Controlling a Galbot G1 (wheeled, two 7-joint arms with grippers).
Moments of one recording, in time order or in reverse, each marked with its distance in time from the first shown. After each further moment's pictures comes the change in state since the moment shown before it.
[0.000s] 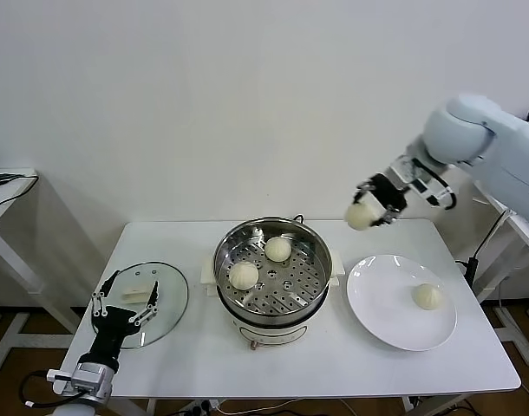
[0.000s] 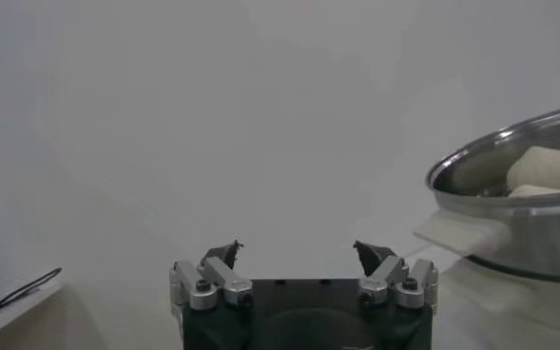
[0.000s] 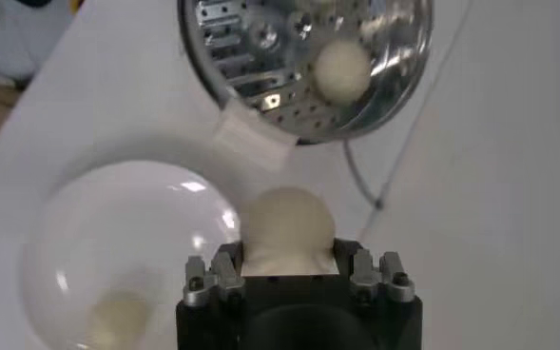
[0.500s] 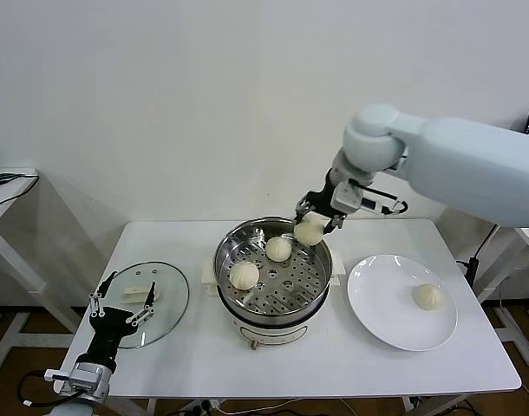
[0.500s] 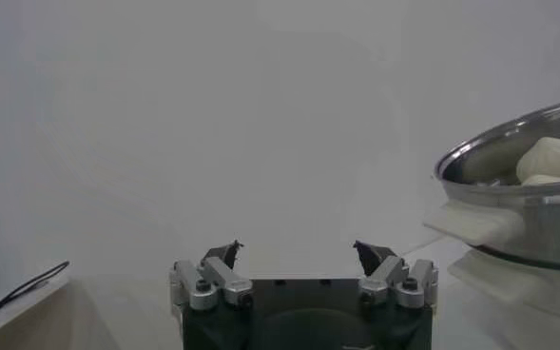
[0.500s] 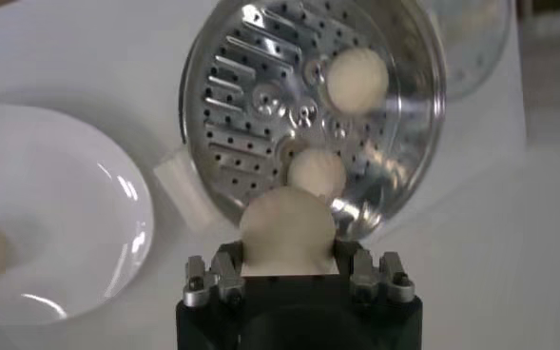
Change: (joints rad) left arm -0.006 0.002 -0.012 0.020 -0.003 -0.007 0.005; right arm 0.041 0.203 -0.169 0.016 -0.098 0.329 0.119
